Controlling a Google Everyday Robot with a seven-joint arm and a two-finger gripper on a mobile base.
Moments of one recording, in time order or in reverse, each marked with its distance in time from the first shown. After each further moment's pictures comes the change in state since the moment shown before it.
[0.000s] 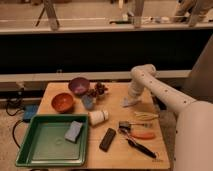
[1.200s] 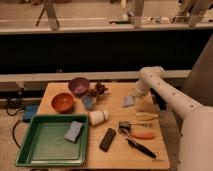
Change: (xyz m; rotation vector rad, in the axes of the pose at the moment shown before) arm 0.032 -0.006 0.003 0.070 -0.047 0.108
